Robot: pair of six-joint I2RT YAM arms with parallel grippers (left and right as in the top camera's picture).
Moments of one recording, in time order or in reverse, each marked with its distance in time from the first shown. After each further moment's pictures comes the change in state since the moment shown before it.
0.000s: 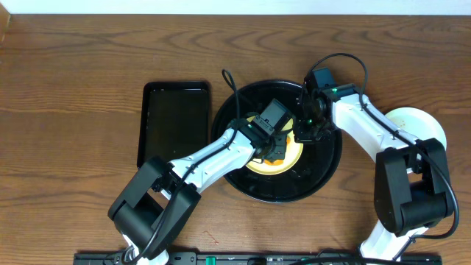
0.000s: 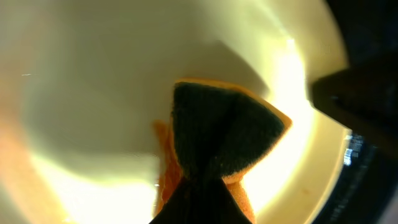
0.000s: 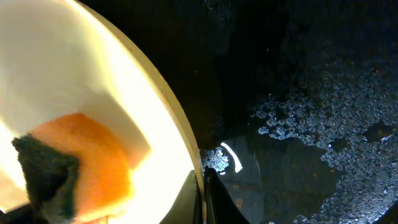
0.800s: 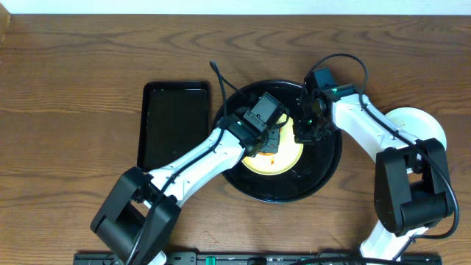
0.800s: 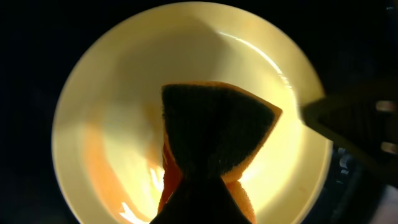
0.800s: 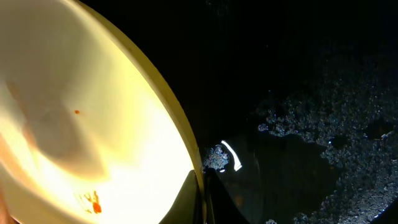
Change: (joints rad) left arm 0.031 -0.102 0.000 -0.038 -0.069 0.039; right arm 0.000 0.000 0.000 -0.006 0.000 0.000
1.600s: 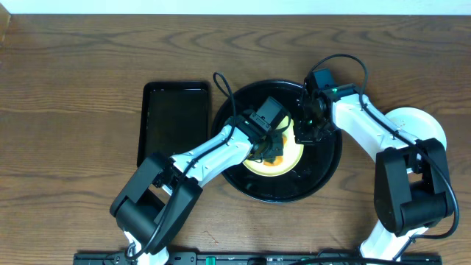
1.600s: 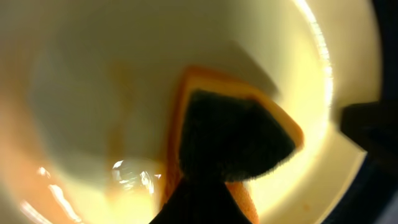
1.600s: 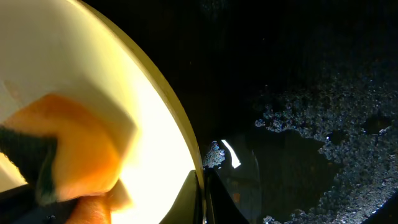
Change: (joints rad) left arm -0.001 0.126 0.000 0.025 0.124 -0.177; right arm 0.000 0.000 -0.001 -0.010 0.004 0.000
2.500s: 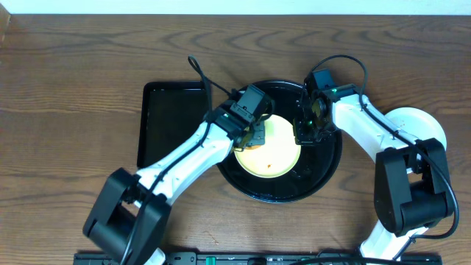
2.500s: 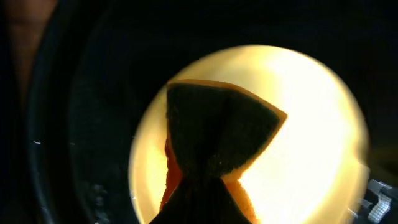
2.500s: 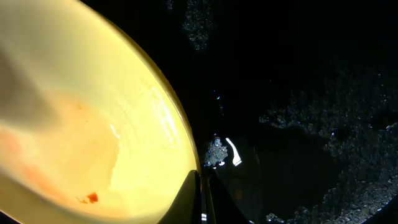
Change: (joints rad) left arm 0.077 -0.153 0.000 -0.095 -0.182 0.155; right arm 0.000 0.000 -0.003 -0.006 -0.008 0.001
